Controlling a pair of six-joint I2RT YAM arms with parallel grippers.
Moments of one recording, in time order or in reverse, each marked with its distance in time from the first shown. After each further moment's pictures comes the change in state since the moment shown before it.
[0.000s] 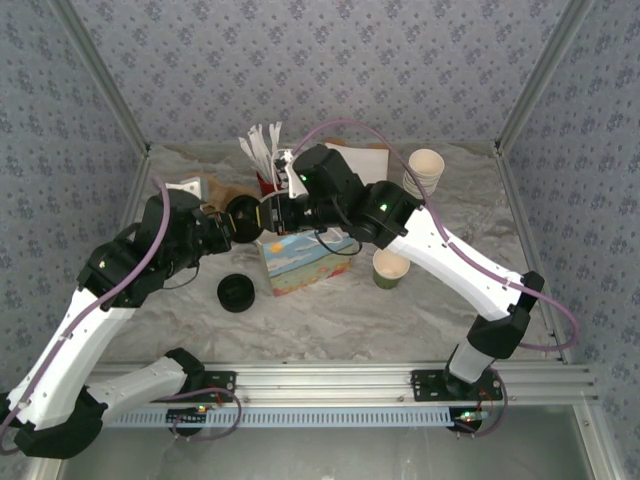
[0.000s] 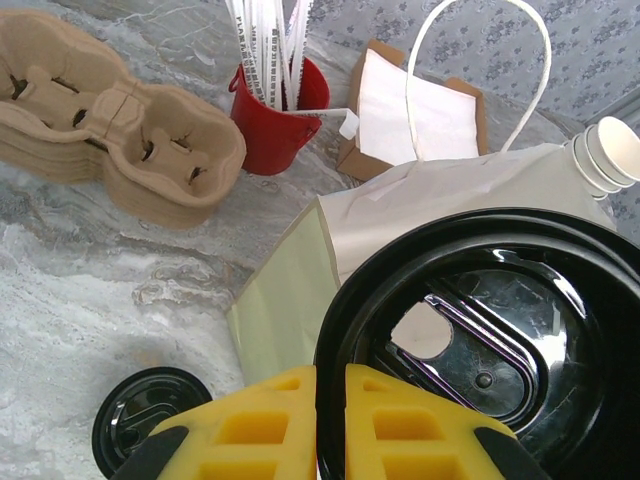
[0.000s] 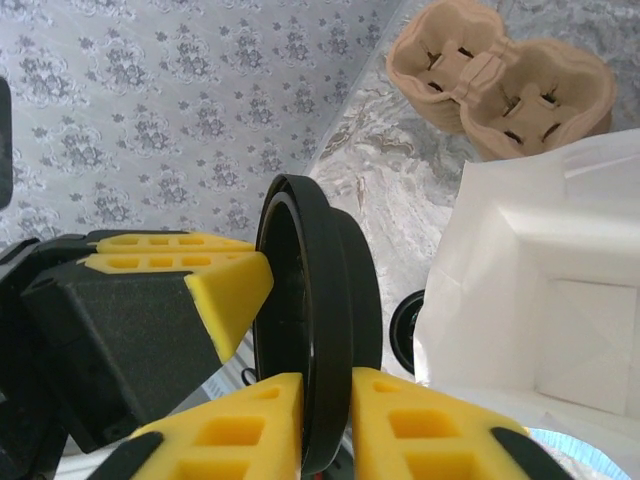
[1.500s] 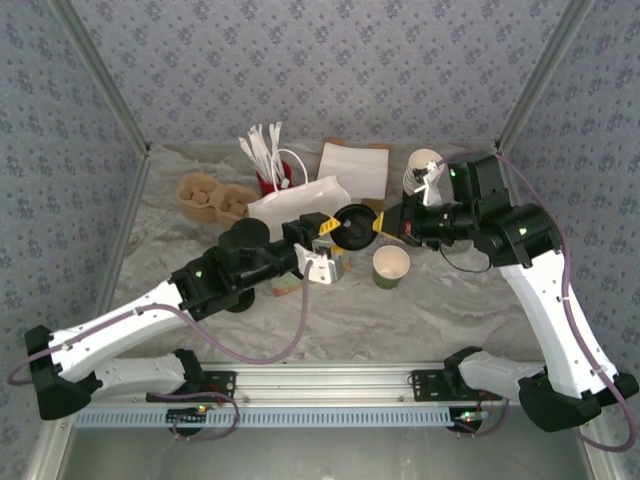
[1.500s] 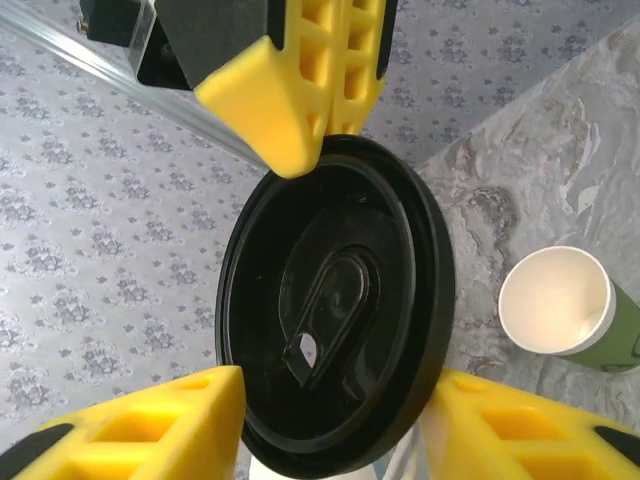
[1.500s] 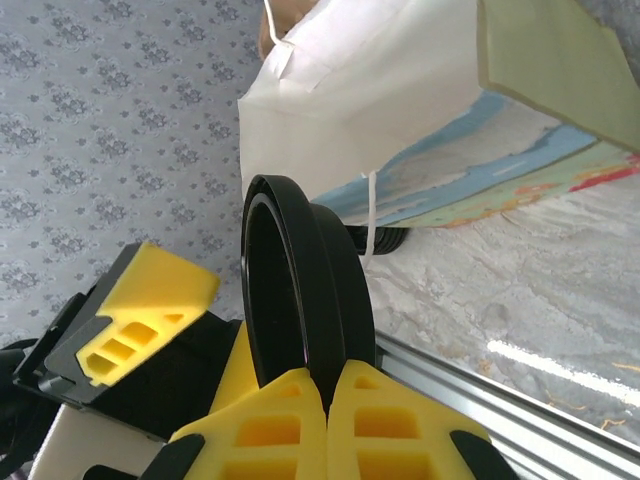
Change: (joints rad) left arm -0.407 0.117 -0.352 0.947 0.220 1.648; right arm -0.571 -0.510 -0.367 -0.307 -0.465 0.079
